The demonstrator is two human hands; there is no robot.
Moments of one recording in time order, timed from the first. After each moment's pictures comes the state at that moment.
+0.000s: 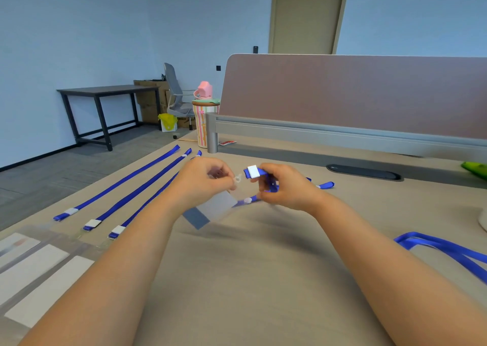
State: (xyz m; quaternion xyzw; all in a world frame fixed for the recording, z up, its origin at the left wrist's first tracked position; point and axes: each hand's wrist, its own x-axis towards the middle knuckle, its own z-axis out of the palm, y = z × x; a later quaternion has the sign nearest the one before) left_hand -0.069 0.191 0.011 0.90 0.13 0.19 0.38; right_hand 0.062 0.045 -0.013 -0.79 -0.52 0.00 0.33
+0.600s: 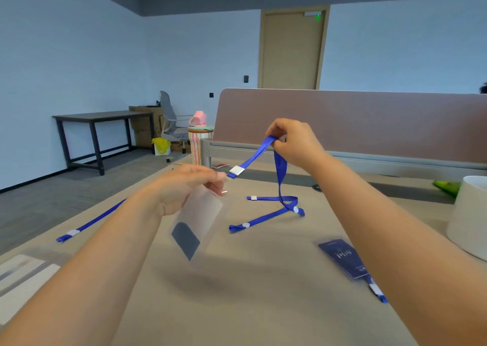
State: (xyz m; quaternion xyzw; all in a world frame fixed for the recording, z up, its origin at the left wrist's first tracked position) left_hand -0.101 0.188 0.056 0.81 0.11 0.12 0.56; right_hand 0.062 0.031 0.095 -0.82 -0.41 -0.18 0.35
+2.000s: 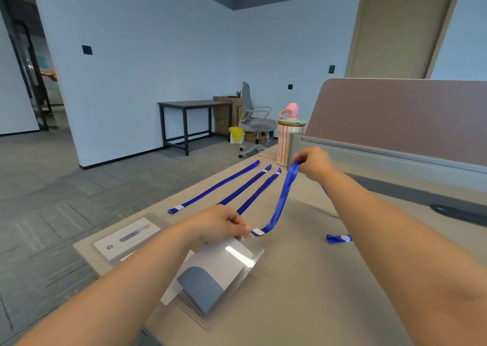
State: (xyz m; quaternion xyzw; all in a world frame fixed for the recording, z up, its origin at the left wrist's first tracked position) left_hand -0.172 0.276 -0.015 0.86 0.31 0.02 0.40; right_hand 0.083 0.226 0.024 -0.86 -0.40 -0.03 0.32
